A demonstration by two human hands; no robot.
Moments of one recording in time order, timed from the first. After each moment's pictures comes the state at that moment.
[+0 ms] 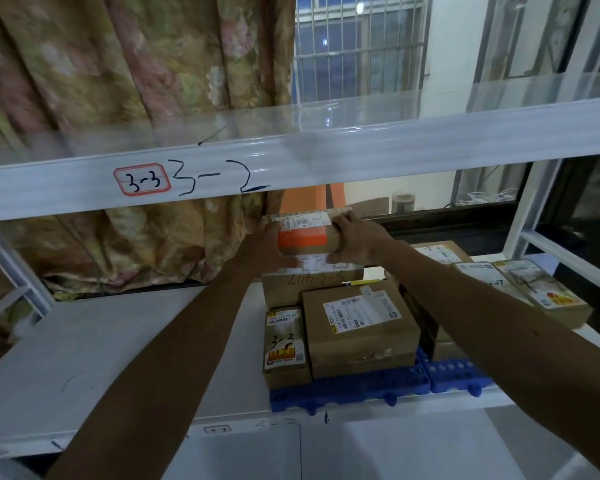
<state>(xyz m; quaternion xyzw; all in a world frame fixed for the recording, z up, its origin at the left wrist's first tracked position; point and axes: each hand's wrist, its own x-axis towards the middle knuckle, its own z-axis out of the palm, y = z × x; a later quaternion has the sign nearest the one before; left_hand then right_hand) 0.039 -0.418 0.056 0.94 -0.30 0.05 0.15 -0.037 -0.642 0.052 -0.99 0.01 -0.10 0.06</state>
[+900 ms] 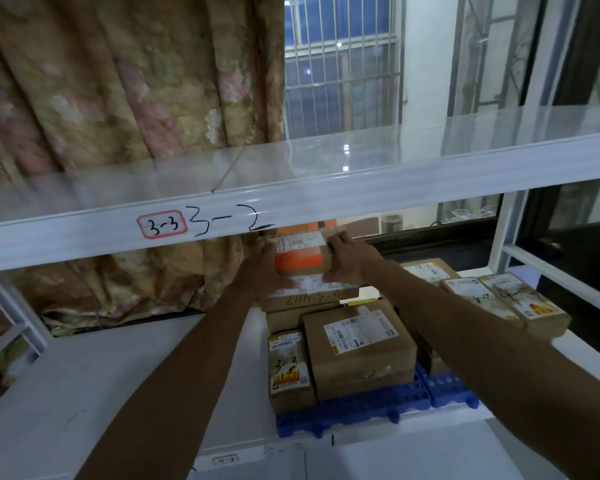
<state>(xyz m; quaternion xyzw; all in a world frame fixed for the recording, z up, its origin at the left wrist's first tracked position) 0.035 -0.410 0.071 0.94 -0.30 0.04 0.18 -0.055 -0.623 0.076 -0.99 0.05 -0.09 0.07</state>
